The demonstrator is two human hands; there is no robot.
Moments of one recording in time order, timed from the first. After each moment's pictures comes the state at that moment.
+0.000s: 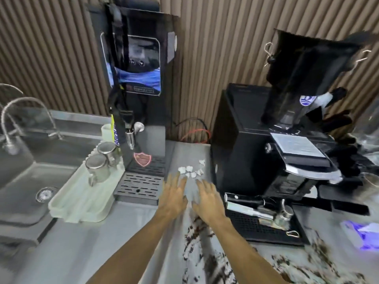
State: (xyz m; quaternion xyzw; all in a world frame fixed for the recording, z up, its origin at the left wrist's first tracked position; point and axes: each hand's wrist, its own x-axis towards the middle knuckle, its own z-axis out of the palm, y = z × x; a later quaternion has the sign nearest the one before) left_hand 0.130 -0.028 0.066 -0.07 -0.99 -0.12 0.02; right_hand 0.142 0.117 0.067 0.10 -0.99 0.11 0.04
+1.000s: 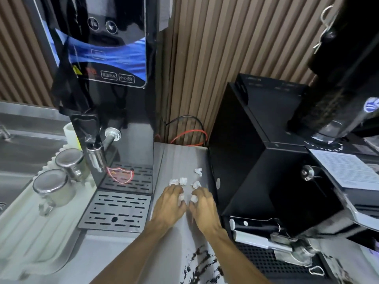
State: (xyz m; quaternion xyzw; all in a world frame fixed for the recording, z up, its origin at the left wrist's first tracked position) left_hand 0.011 -0.028 -0.005 -0.13 -0.94 -0.31 0.11; right_hand 0.032 0.106 0.011 0.02 -0.96 0.28 0.09
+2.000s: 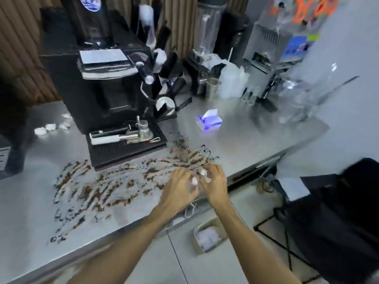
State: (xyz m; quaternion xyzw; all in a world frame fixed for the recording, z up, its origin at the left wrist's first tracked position) left_hand 0.416 0.316 0.025 -0.37 -0.85 -0.37 -0.01; right_hand 0.478 0.446 0.021 -0.25 -0.88 0.32 0.25
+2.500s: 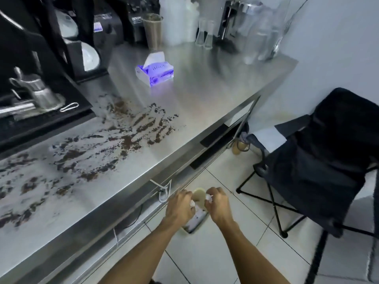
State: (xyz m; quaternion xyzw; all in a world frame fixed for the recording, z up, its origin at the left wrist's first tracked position) left_hand 0.488 0.424 -0.224 -0.47 -0.84 -0.15 -0.19; right_hand 0.601 0.525 -0.236 -0.44 -0.84 0.31 0.08
